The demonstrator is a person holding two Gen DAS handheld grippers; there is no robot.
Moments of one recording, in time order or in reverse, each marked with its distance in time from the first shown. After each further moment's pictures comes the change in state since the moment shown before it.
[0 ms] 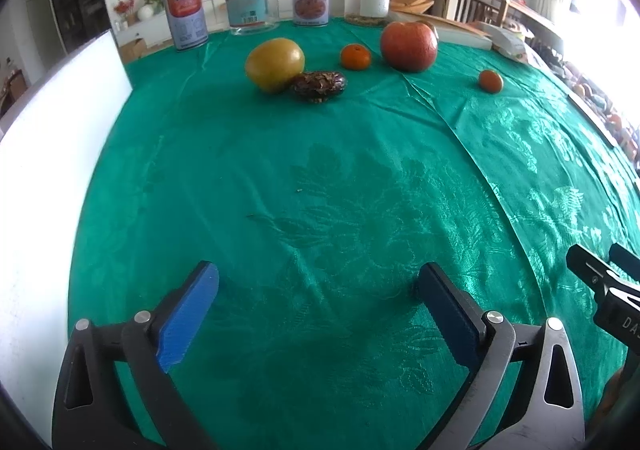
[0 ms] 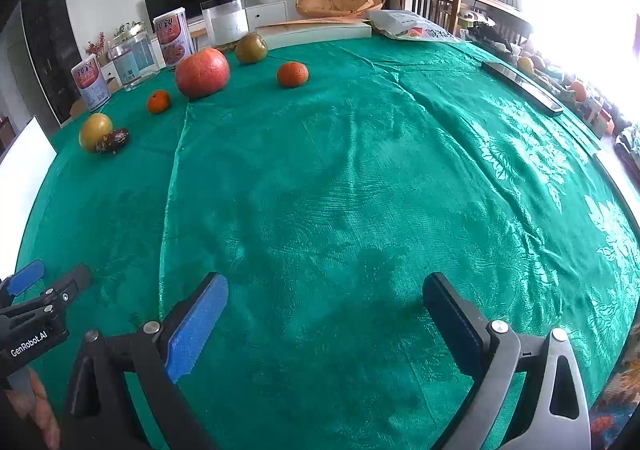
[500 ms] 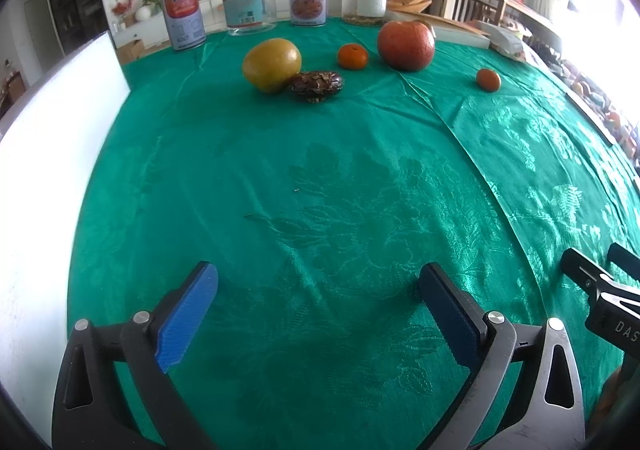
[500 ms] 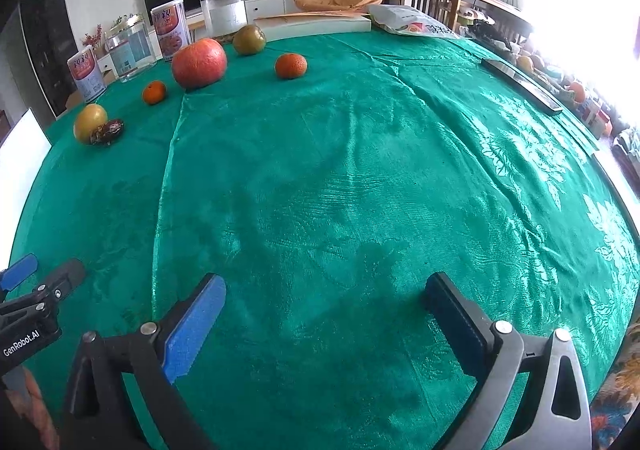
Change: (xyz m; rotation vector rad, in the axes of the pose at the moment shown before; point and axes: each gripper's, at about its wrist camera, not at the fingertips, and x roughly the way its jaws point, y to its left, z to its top) left arm 0.000 -0.002 0.000 0.004 0.000 -0.002; right arm 0.003 0.005 -0.002 -0.023 0.018 -0.022
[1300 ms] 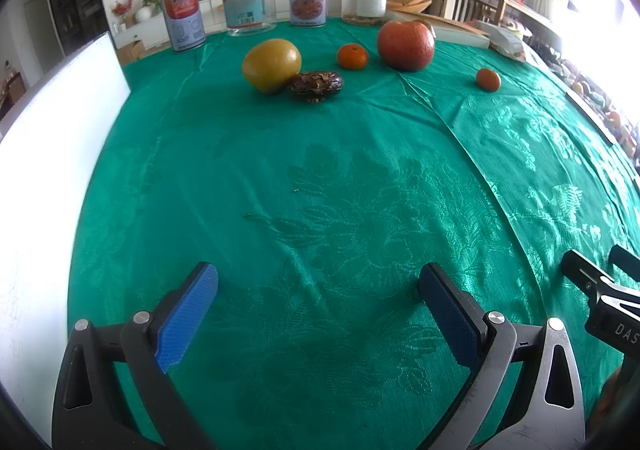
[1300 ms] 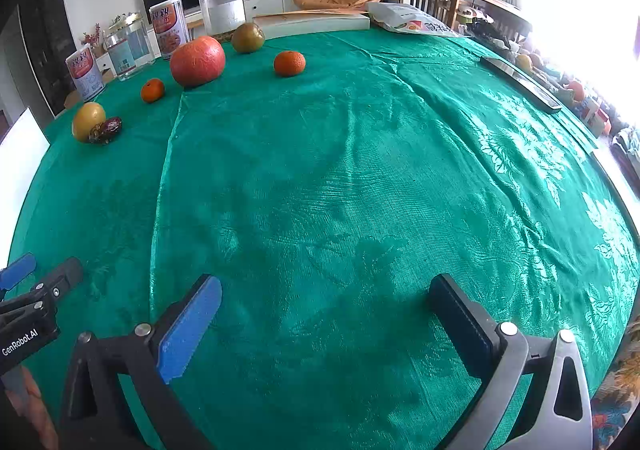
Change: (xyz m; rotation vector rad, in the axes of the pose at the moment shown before) left arm 0.000 -0.001 -0.001 0.000 -0.001 0.001; right arm 0.000 -0.001 -0.001 0.003 0.003 -0.003
